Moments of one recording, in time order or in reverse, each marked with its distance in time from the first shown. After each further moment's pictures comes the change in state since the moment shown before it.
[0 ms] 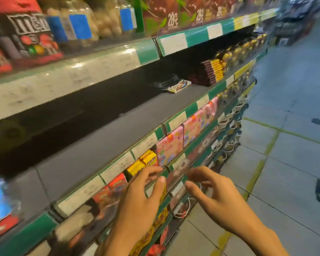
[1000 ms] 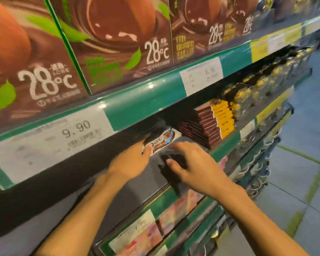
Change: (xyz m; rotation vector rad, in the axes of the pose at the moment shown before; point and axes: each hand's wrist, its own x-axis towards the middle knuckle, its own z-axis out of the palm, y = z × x) left_hand 0.425 0.068 0.099 0.579 -0.086 -0.161; right_hand 0.387 0.136 -0.116 -0.253 -0.079 -0.293
